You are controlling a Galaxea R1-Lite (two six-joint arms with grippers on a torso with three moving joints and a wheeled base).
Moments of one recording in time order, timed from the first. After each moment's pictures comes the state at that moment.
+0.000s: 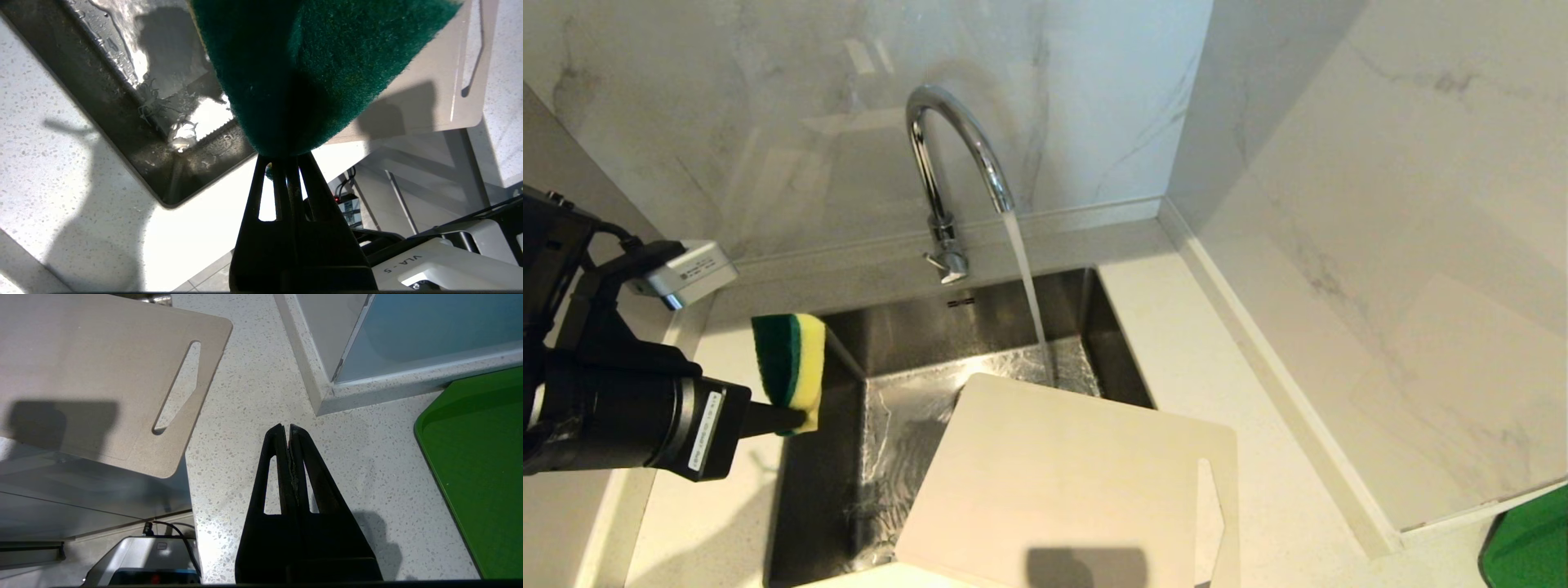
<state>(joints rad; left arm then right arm) -0.63 1.36 -1.10 0.43 0.11 -0.23 -0.01 0.00 -0.05 0.12 0.02 -0.03</state>
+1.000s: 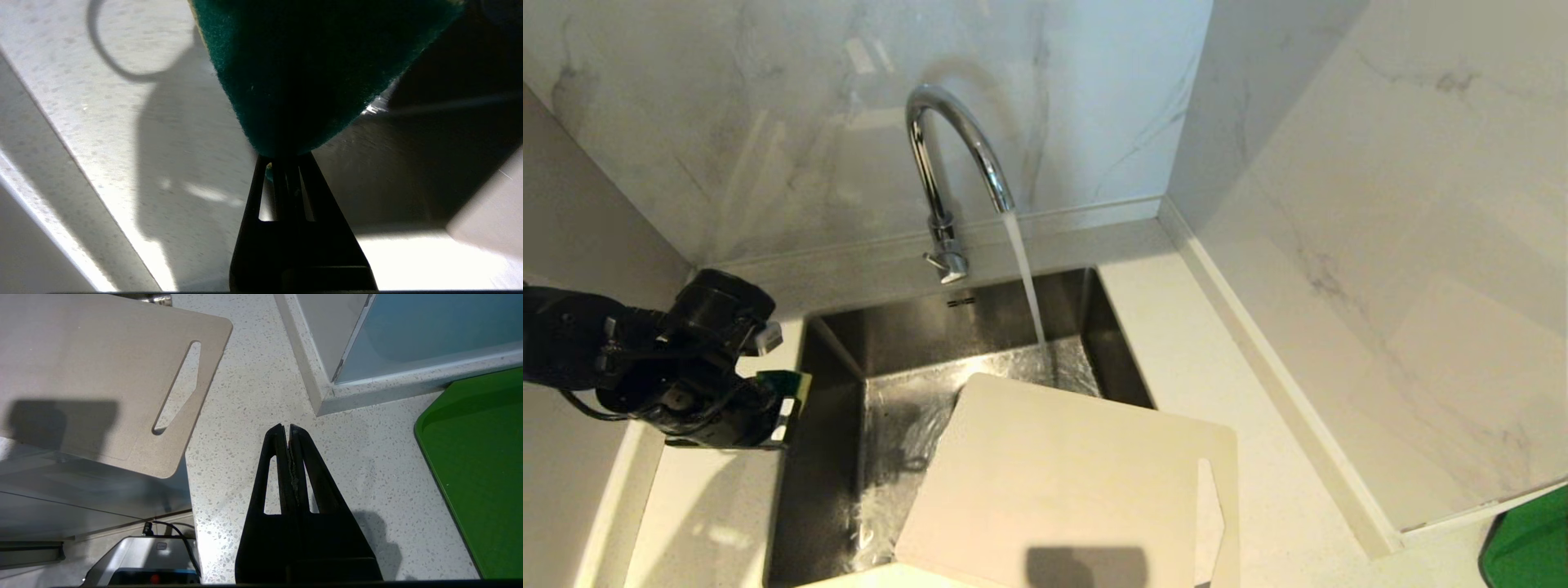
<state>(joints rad) -0.21 1.81 -1.13 0.36 0.22 -0.21 -0.01 0.00 -0.05 0.12 0.02 -0.03</state>
